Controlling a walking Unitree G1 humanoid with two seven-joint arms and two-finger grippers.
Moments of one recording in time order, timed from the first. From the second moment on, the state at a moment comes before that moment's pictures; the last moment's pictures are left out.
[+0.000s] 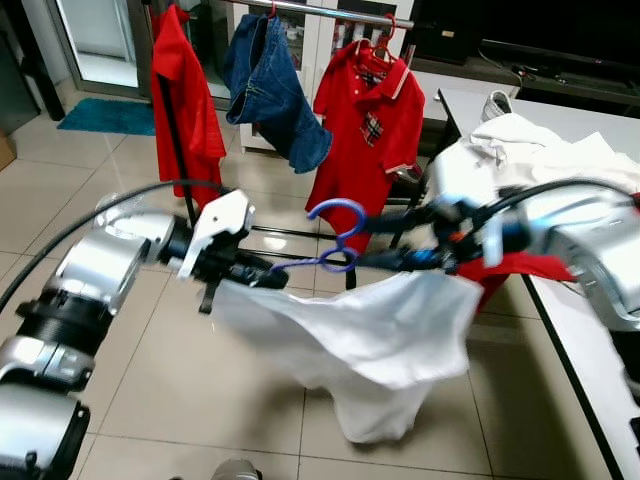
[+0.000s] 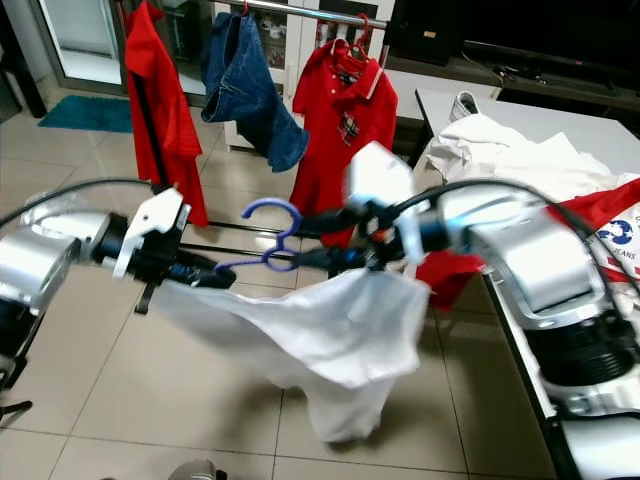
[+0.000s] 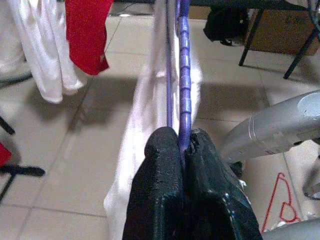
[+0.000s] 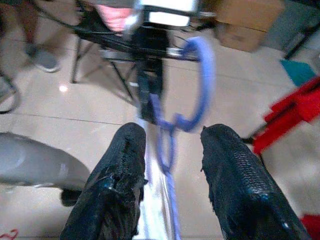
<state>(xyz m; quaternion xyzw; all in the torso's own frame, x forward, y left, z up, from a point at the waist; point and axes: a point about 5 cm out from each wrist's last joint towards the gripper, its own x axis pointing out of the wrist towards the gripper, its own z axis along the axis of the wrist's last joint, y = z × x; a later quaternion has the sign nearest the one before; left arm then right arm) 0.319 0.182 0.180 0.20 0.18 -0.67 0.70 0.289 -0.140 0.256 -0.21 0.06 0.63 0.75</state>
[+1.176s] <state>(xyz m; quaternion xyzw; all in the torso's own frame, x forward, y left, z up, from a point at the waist) 0.302 0.222 0.189 0.14 0.18 -0.60 0.77 0.282 -0.189 0.175 0.00 0.15 0.37 0.92</state>
